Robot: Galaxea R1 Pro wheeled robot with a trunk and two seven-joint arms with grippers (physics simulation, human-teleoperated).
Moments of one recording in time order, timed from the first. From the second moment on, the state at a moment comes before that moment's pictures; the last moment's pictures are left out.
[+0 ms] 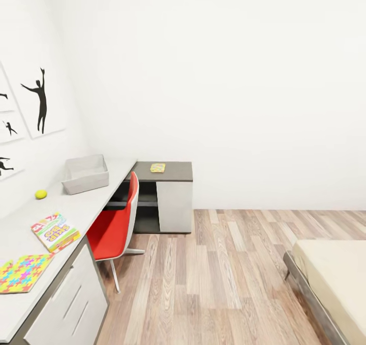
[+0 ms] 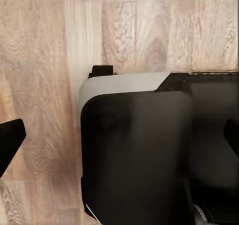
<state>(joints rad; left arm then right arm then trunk) -0.08 -0.01 0.00 -0.30 0.00 0.21 0.00 -0.12 0.04 -0.01 -0.04 -0.01 -0.03 -0.01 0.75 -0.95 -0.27</state>
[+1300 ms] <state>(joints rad) -0.56 0.01 0.01 -0.45 0.01 0.62 -0.01 -0.40 0.03 -0.09 -0.36 -0.06 0.33 -0.07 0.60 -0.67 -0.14</state>
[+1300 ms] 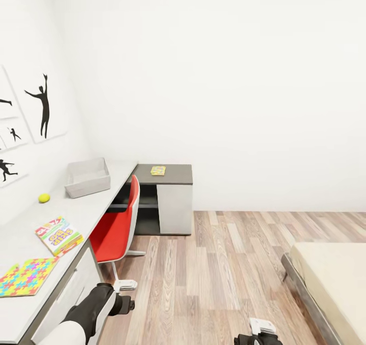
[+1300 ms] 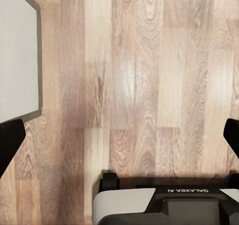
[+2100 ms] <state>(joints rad) -0.56 0.00 0.01 -0.45 0.01 0.62 -0.02 -0.40 0.04 -0.09 -0.36 -0.06 0.32 -0.08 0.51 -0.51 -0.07</state>
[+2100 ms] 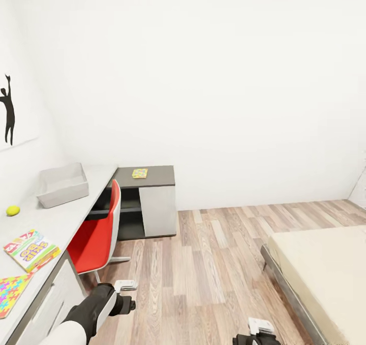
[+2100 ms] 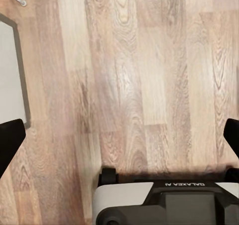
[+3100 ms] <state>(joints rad) -0.56 -0.01 0.01 -0.45 0.00 0.59 -0.02 -0.40 0.04 -0.09 -0.36 -0.06 0.32 -0.07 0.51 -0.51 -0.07</state>
